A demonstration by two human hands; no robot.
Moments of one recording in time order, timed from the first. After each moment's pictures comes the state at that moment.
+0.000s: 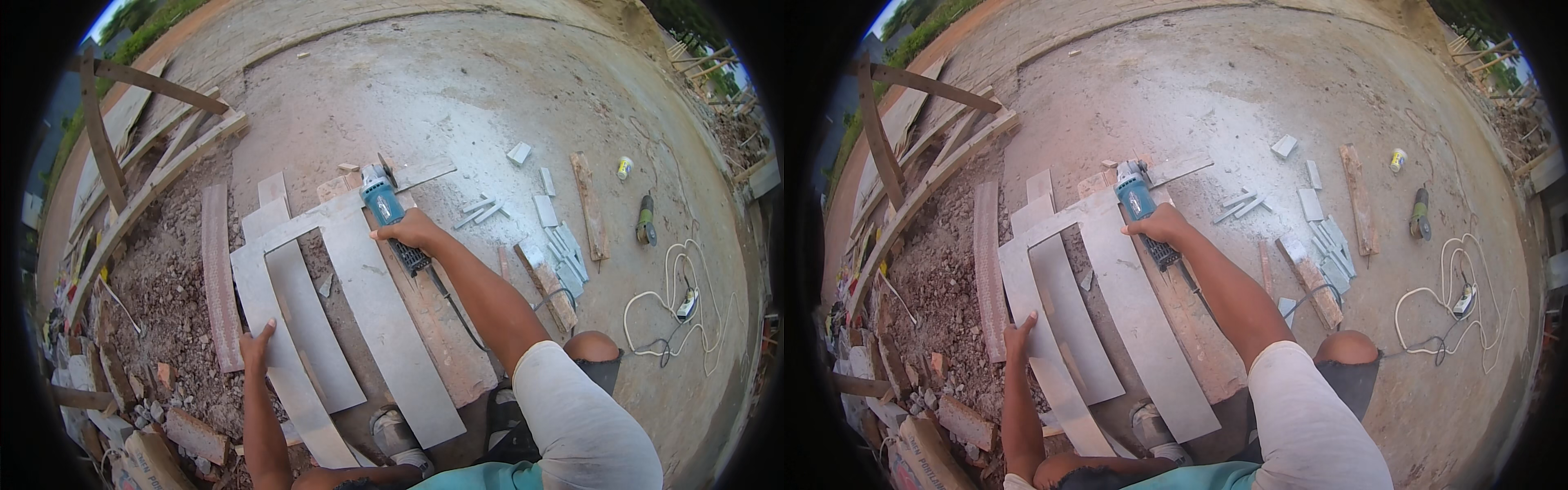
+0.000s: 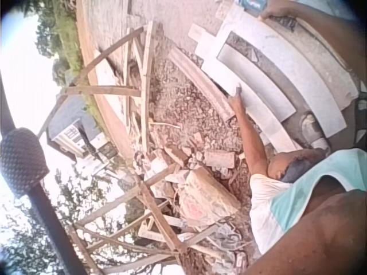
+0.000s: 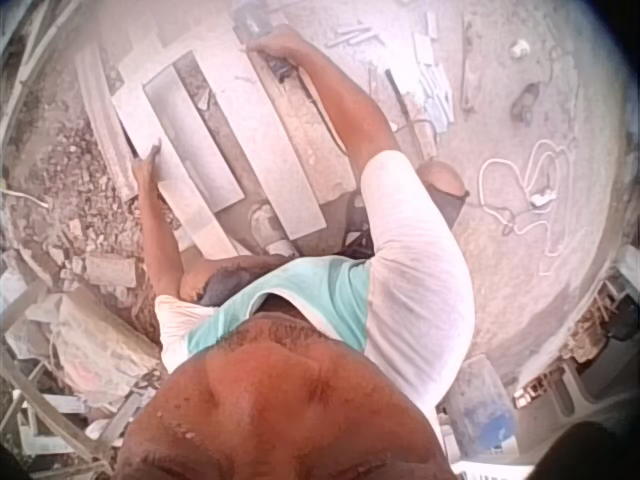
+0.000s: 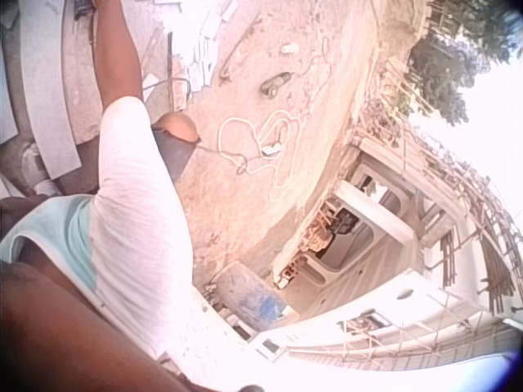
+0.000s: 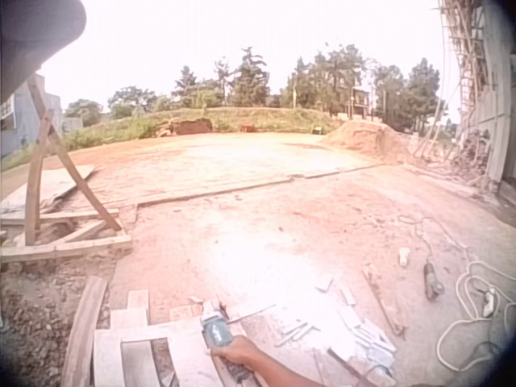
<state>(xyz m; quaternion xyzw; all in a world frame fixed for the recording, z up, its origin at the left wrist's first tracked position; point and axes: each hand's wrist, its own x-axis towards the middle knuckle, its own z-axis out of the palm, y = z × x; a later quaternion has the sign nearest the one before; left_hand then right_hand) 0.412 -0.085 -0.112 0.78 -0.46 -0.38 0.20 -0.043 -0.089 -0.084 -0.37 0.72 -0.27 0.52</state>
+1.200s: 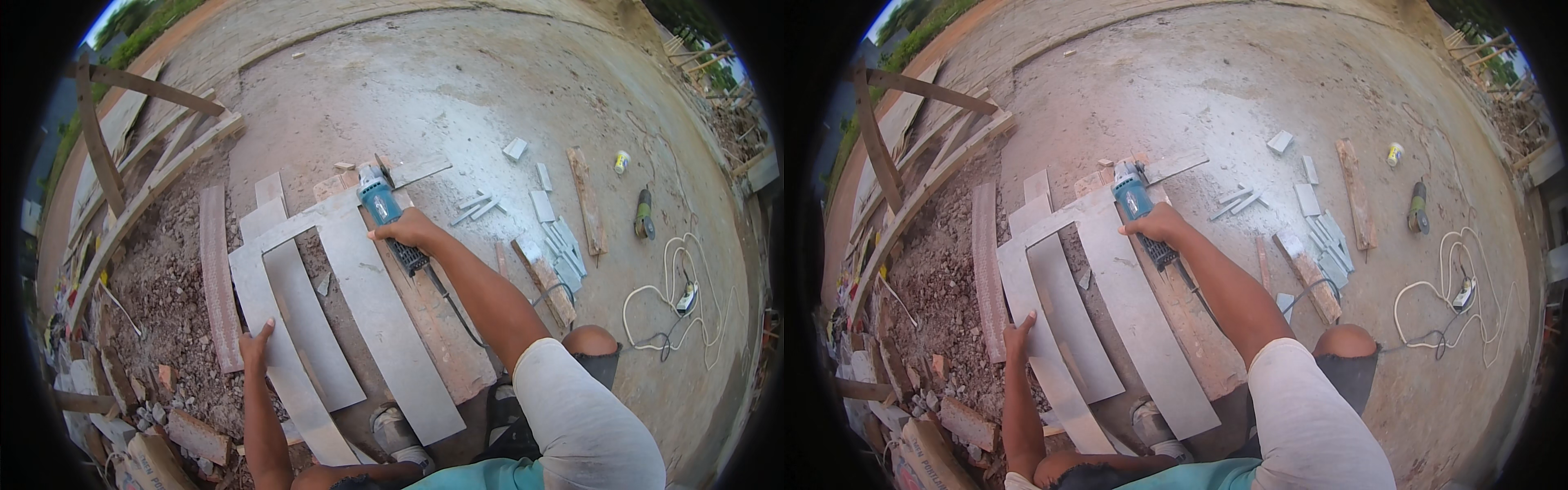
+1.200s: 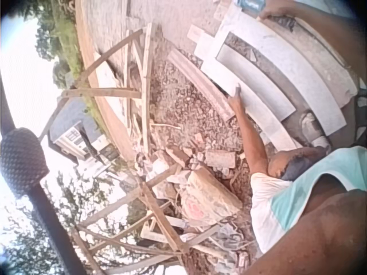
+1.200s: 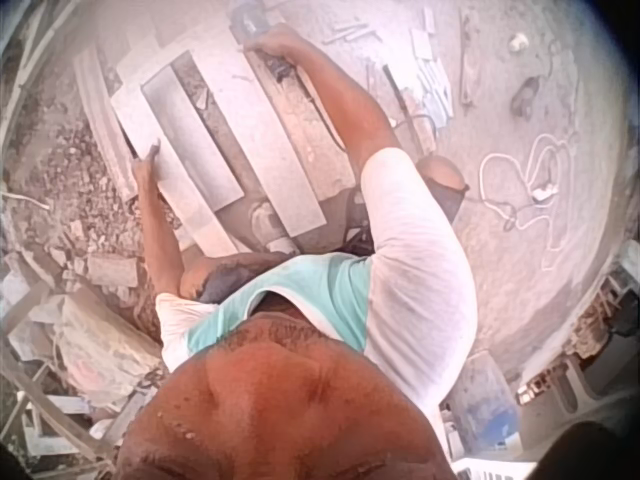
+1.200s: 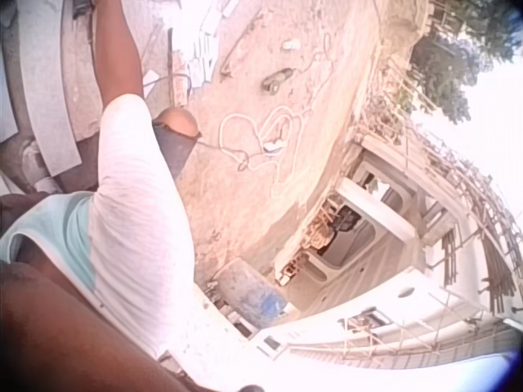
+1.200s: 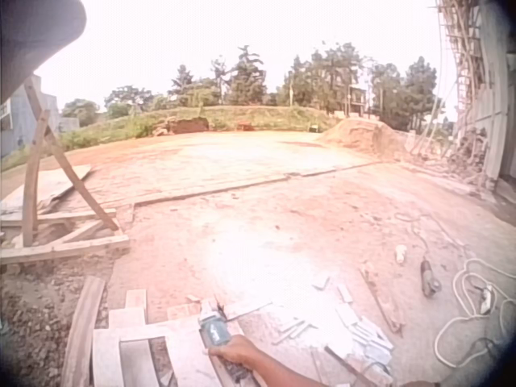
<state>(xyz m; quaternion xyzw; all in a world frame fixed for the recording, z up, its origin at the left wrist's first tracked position) 0.419 -0.089 -0.120 0.78 -0.45 -0.38 0.19 -0.044 -0.083 -0.082 -0.36 0.72 -0.28 0.52</state>
